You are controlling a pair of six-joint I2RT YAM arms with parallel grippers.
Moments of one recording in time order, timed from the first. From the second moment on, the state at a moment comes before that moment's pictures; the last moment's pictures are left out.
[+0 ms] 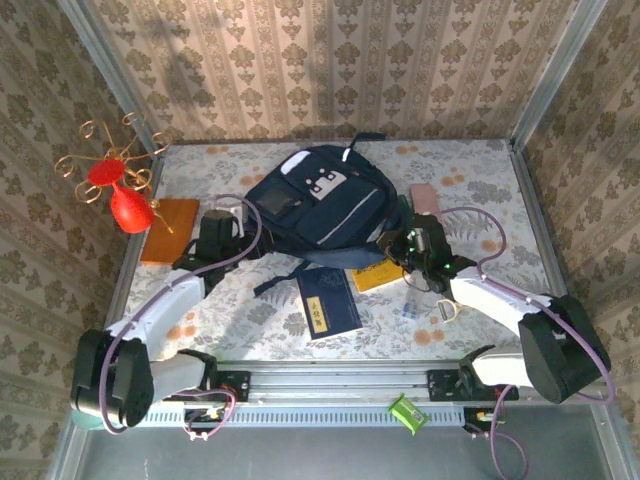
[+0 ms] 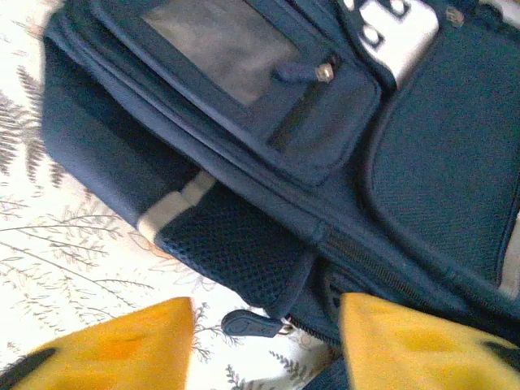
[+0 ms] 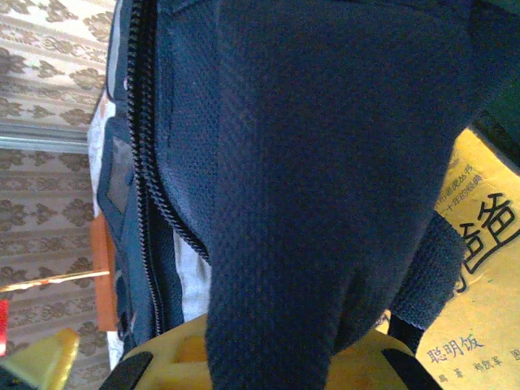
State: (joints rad) left arm -0.34 1.15 0.66 -0.16 0.15 -0.43; right arm 0.42 1.30 0.60 0.10 -0.13 1.09
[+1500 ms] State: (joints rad) left arm -0.82 1.90 1.29 -0.29 0.27 -0.12; right arm 0.44 1.43 0.53 0.12 -0.09 0.93
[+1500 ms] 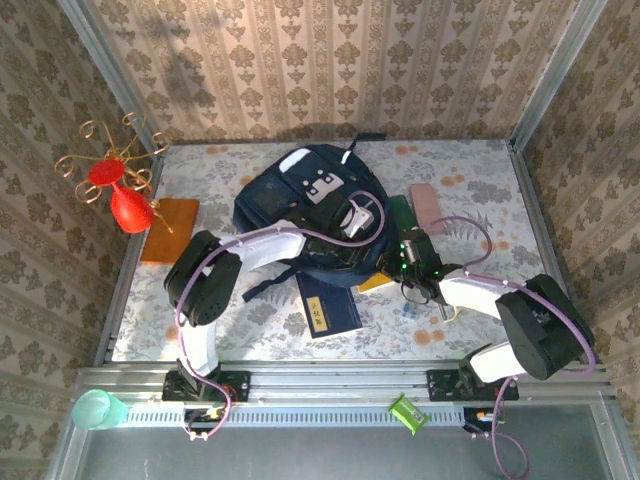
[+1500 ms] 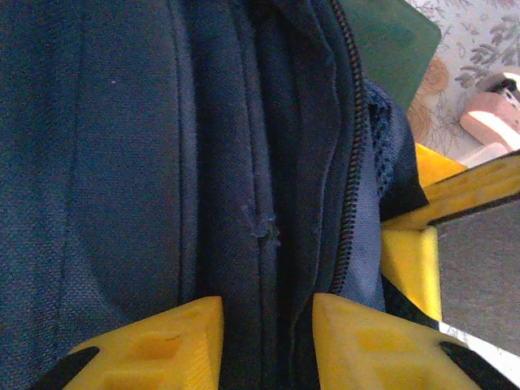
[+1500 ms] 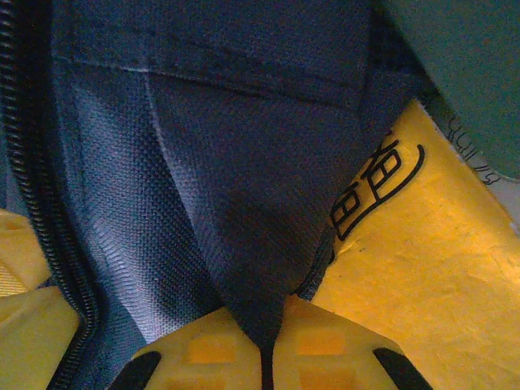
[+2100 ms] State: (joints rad) left arm -0.84 1.81 1.21 -0.24 -0.02 -0.01; right arm 0.44 1.45 0.53 0.15 -0.09 0.94
